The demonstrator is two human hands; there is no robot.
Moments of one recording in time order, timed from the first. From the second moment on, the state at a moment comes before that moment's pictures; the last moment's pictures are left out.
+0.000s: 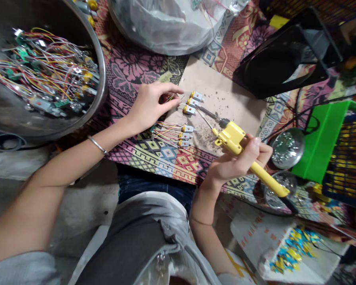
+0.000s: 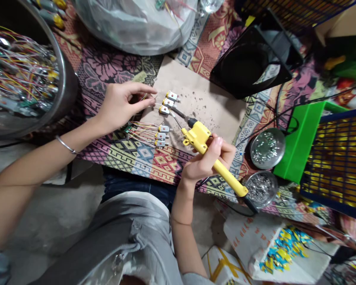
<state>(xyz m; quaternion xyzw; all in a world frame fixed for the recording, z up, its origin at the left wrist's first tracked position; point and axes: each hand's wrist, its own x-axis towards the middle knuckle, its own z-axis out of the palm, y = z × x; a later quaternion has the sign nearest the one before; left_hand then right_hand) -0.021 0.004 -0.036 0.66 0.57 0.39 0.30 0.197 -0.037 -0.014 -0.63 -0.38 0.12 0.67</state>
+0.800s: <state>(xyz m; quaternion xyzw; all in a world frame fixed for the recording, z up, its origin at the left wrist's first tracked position) -0.024 0.002 -0.042 0.73 0.53 0.34 0.27 0.198 -0.052 -0.025 -0.62 -0.43 0.12 0.65</state>
